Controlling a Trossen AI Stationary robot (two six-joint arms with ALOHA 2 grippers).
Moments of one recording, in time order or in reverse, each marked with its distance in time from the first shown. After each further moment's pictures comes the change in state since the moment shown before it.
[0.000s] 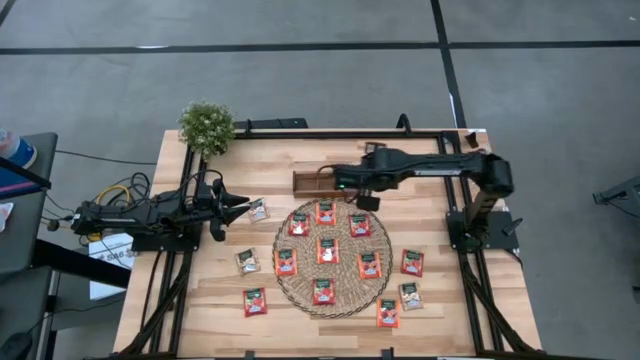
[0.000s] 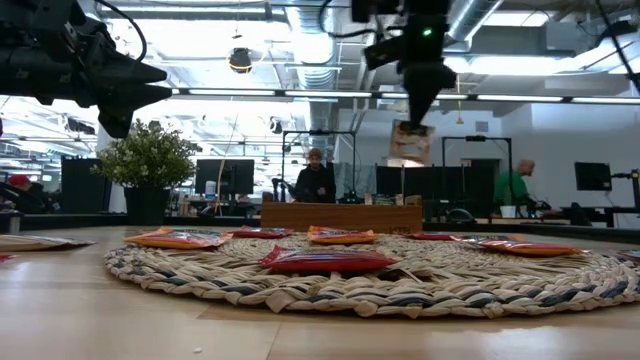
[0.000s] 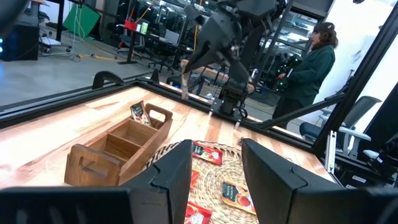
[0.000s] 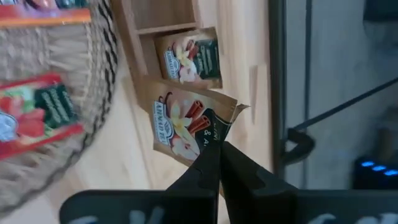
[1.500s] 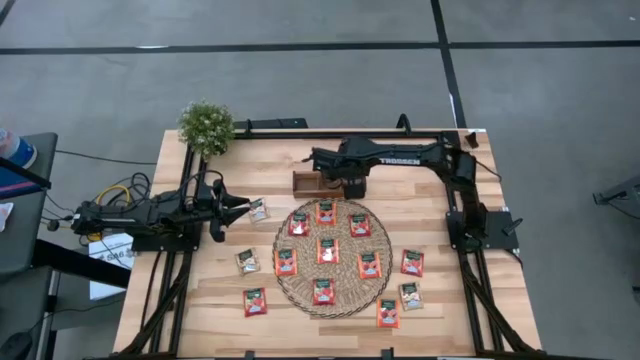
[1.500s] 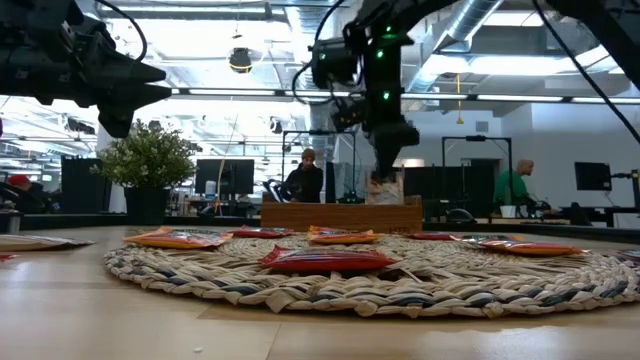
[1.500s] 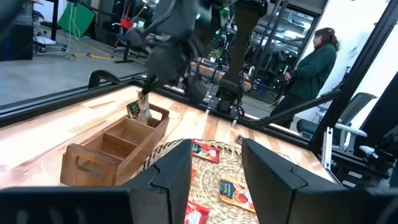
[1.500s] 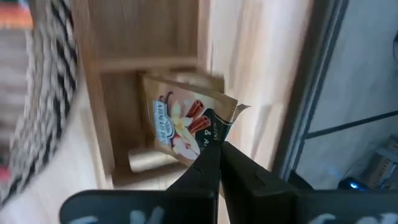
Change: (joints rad) left arm 0.000 0.000 0.000 -0.007 0.017 0.004; right arm -0.153 0.258 0.106 0.131 -0.076 -0.305
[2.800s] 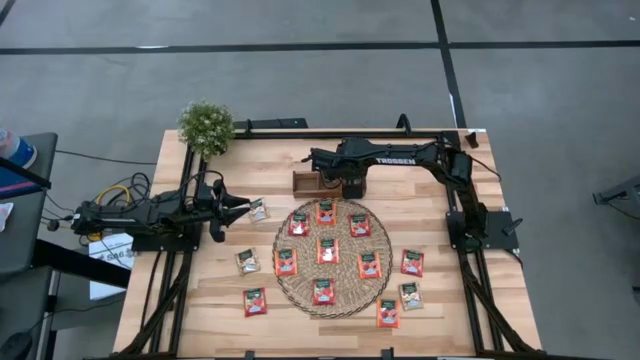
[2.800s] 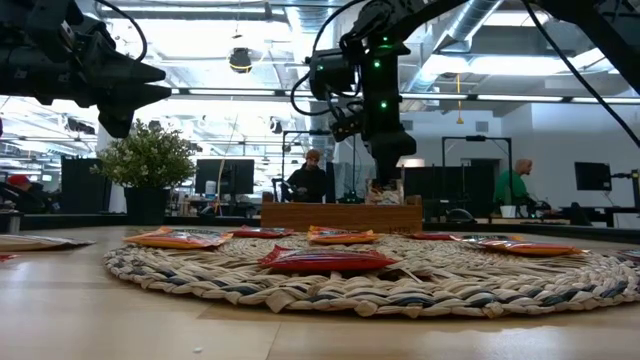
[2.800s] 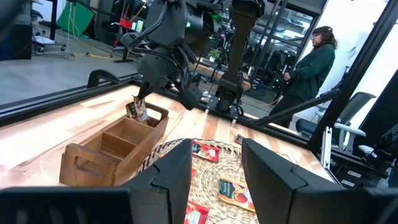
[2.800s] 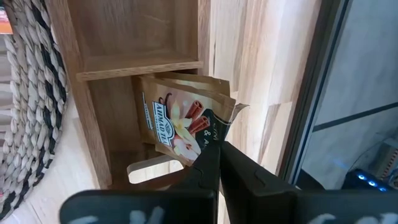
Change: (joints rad) left arm 0.000 0.000 0.000 0.000 0.003 0.000; right arm -0.014 0.027 -0.001 0.009 -0.001 0.035
